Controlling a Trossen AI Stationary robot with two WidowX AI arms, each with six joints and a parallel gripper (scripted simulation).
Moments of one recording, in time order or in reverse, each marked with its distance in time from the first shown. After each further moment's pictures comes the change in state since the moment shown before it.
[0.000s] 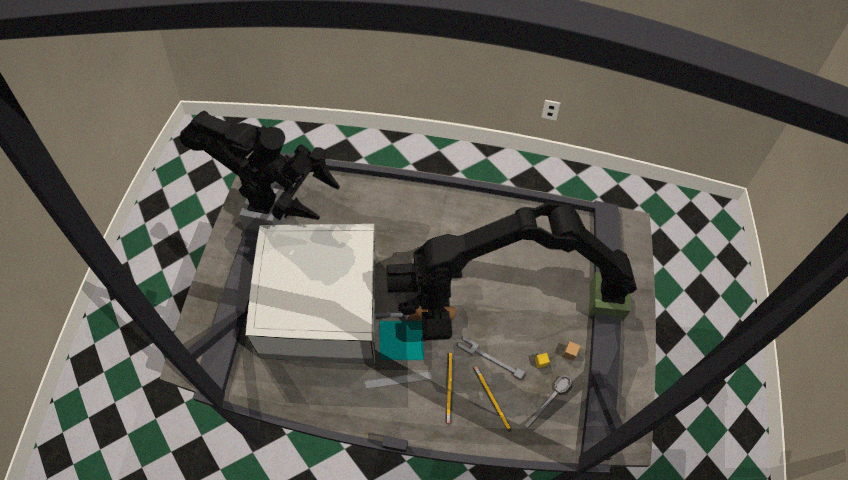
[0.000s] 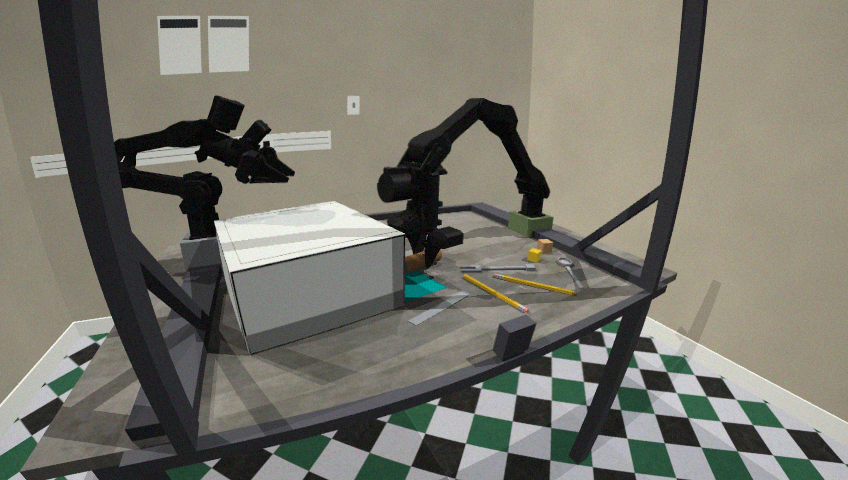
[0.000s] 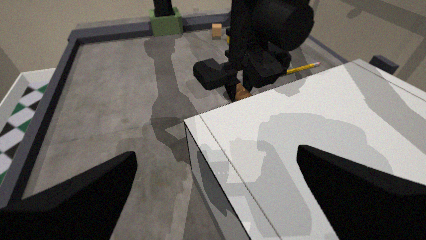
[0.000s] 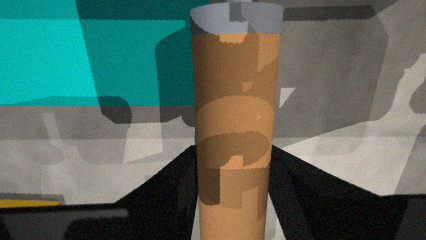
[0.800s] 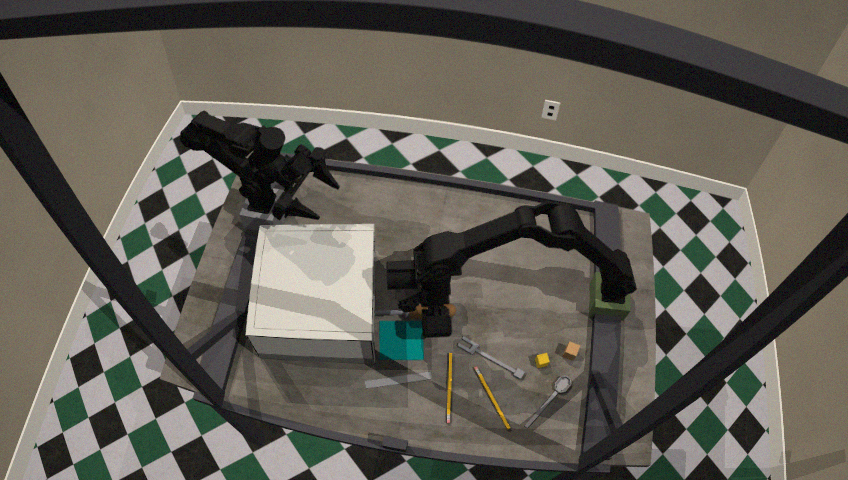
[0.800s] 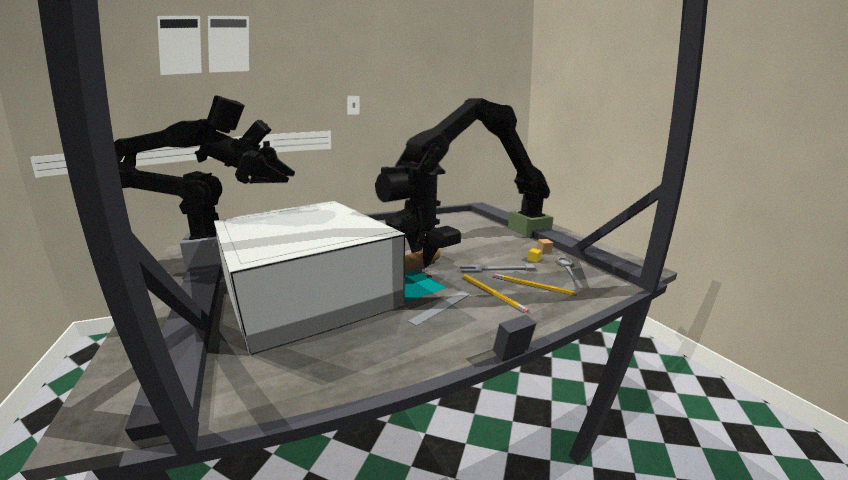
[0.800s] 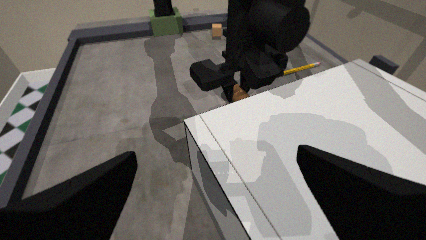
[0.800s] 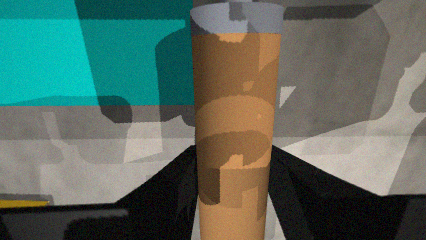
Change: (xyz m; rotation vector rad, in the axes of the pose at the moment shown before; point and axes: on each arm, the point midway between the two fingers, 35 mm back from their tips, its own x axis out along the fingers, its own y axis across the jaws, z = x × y) left arm 0.000 0.000 0.000 0.000 0.000 0.000; right arm 0.000 -0.006 0.000 0.002 0.004 0.000
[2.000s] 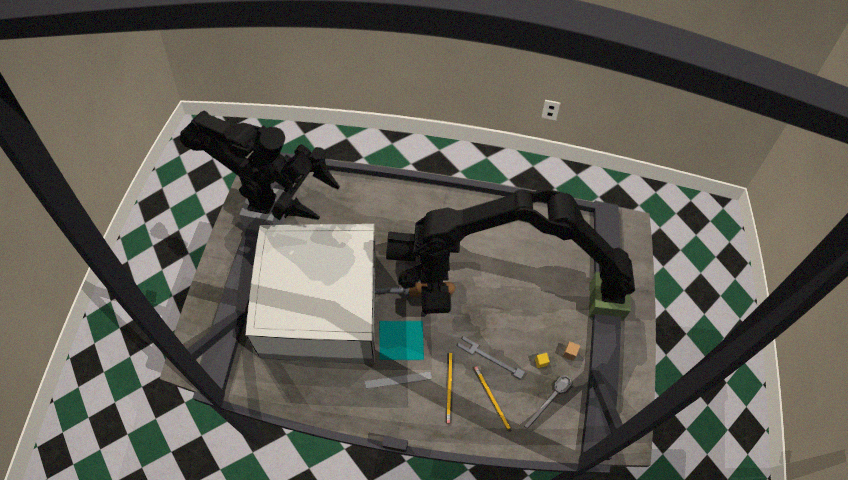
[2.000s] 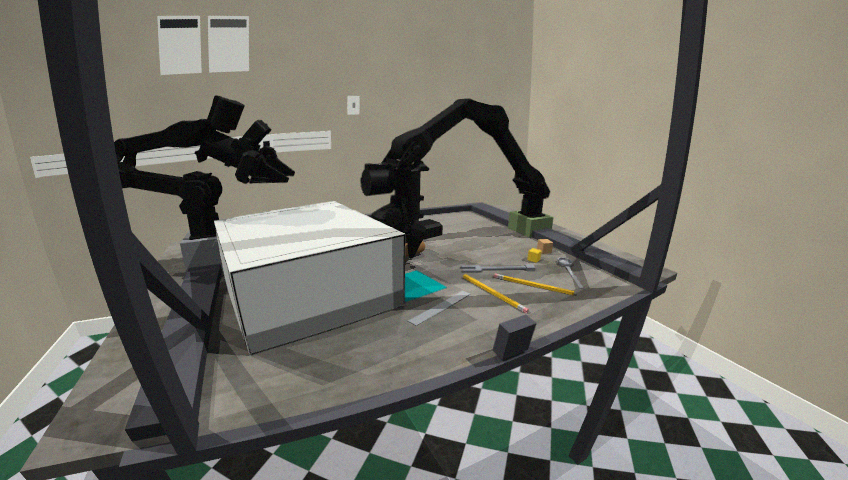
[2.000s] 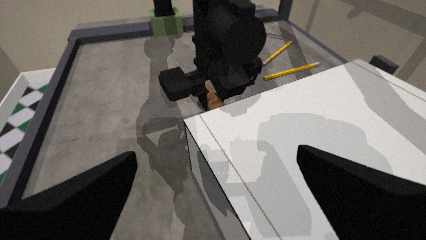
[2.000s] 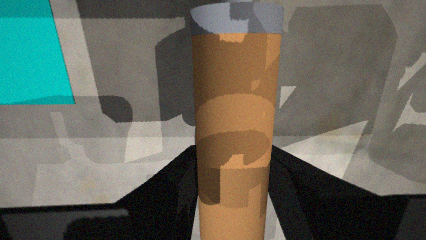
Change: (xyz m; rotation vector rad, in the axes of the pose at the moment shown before) left arm 0.000 0.000 0.000 0.000 0.000 0.000; right arm 0.000 -0.058 -0.002 0.000 0.001 0.002
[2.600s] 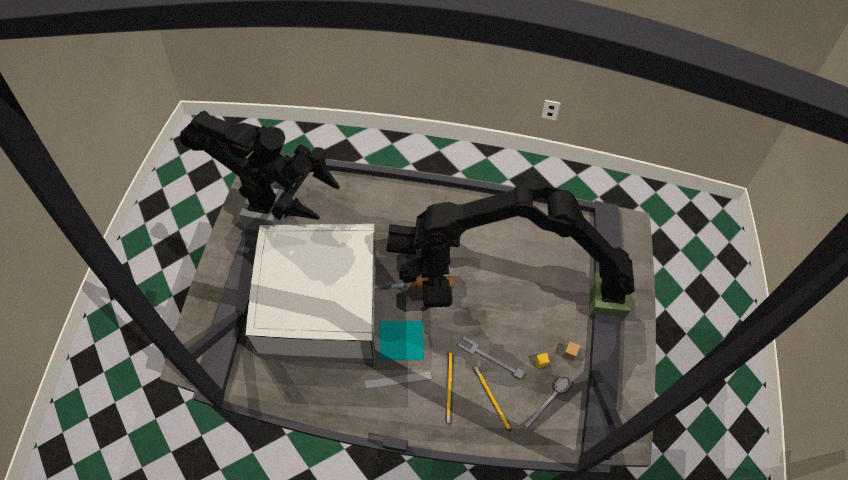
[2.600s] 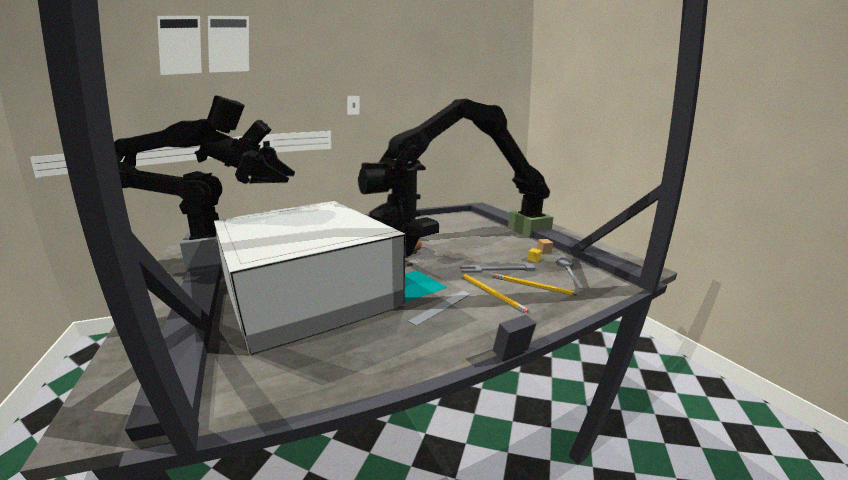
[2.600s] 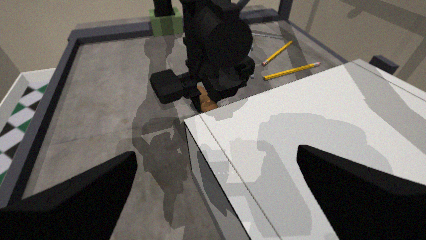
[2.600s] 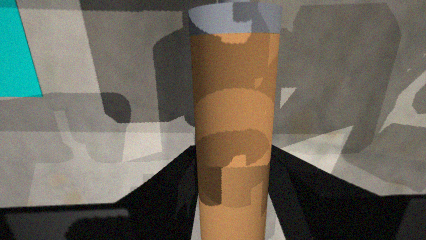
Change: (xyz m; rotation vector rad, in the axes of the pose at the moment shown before) left arm 0.000 0.000 0.000 0.000 0.000 0.000; right arm 0.000 -0.015 -0.002 -0.020 0.001 0.002
